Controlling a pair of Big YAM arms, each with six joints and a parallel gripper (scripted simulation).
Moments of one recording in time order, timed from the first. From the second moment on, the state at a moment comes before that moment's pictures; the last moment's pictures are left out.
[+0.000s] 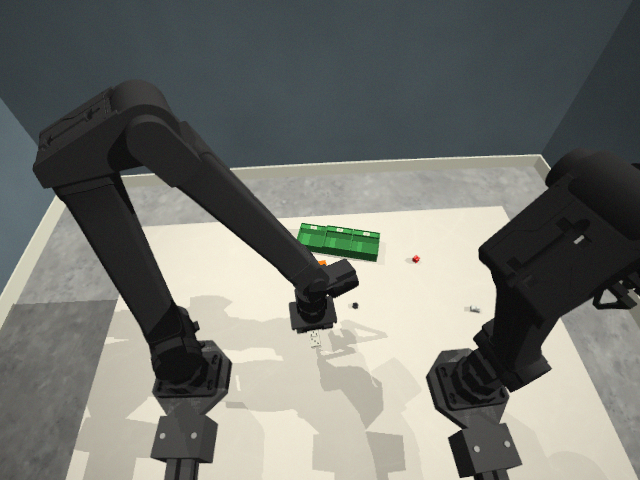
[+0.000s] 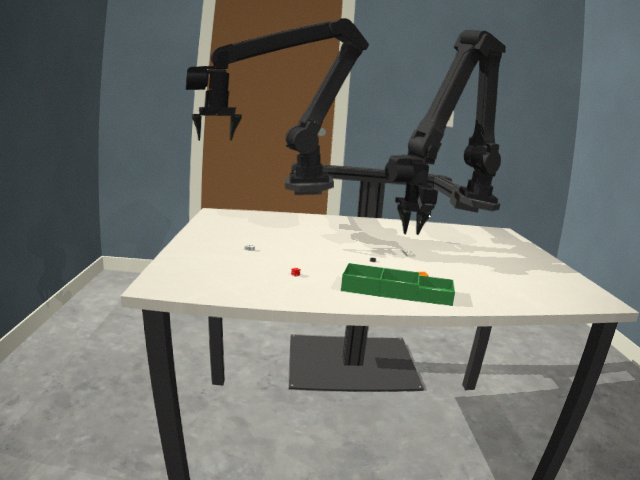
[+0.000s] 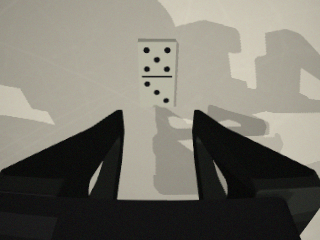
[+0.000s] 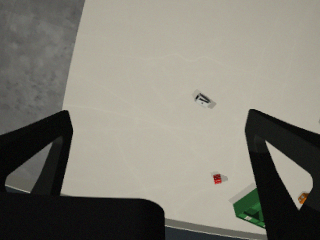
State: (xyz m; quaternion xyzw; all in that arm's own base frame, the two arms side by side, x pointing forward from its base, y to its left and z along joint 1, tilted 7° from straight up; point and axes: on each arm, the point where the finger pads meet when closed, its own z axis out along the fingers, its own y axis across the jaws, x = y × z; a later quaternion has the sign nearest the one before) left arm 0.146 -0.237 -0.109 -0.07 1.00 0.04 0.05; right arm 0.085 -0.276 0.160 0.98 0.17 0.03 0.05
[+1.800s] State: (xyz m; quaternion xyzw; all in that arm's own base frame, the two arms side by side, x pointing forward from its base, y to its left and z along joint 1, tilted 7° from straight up) left arm 0.151 -0.232 -0.166 -0.07 1.00 0.04 0.04; right arm 0.085 -0.276 0.160 0.98 0.17 0.03 0.05
